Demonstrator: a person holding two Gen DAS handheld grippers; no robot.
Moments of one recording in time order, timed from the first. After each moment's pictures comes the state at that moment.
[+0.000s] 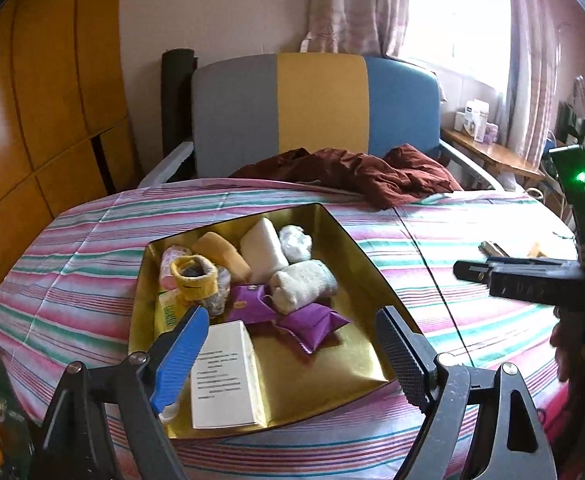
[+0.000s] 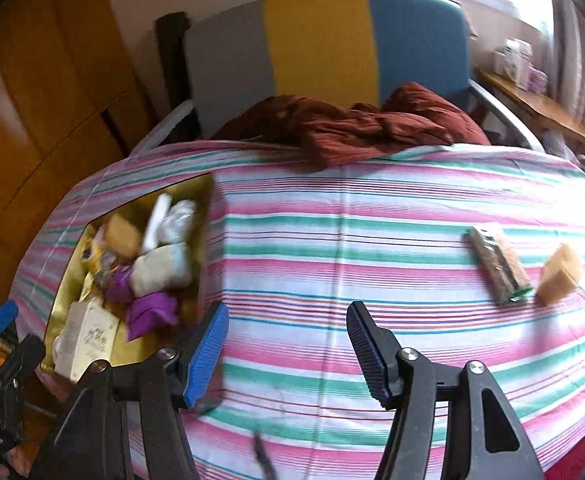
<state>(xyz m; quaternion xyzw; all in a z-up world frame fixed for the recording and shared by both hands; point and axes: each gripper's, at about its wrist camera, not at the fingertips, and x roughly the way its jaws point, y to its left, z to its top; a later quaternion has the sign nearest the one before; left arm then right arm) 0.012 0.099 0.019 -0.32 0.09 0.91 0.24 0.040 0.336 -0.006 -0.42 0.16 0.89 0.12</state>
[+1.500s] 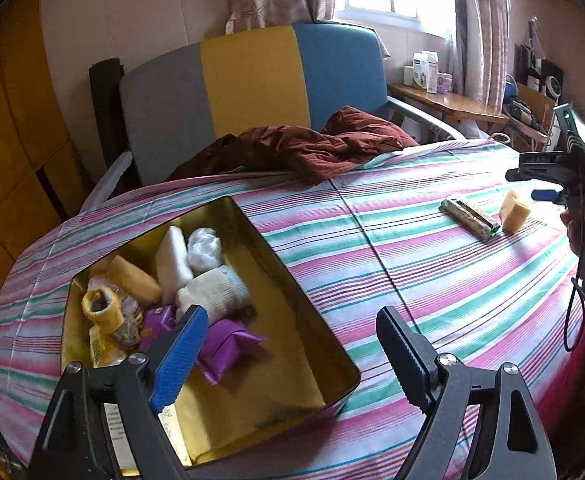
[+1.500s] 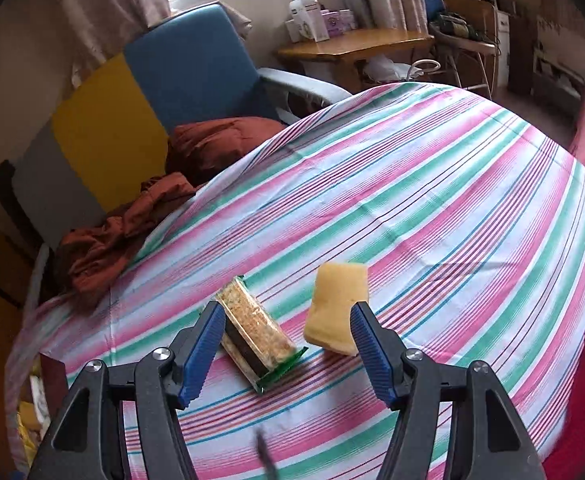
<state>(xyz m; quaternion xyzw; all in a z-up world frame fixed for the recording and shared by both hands) 0.015 0.197 -0.003 -0.34 0.17 0.87 0.31 0.121 0.575 -0.029 -0.33 0.33 0.81 0.35</state>
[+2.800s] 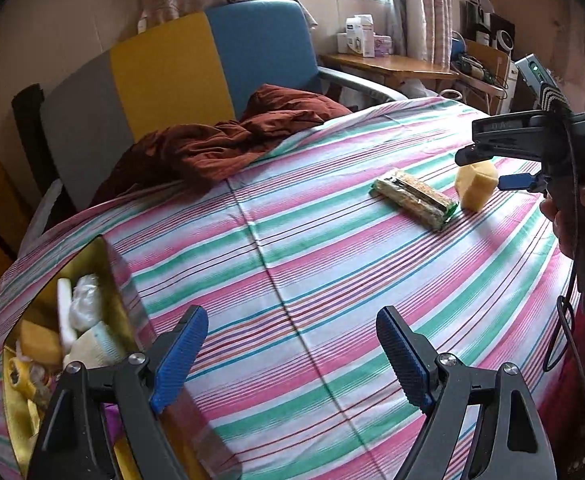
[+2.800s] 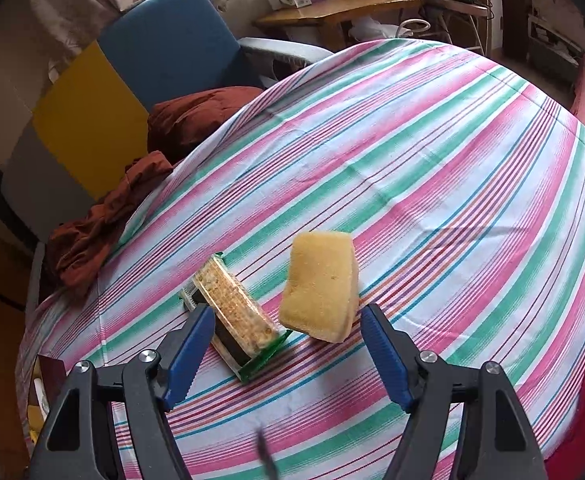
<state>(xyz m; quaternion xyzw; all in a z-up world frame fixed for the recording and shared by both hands) 0.023 0.320 -0.036 -0.35 0.23 0.82 0.39 0.120 0.592 -0.054 -0.38 0.38 0.77 0.34</state>
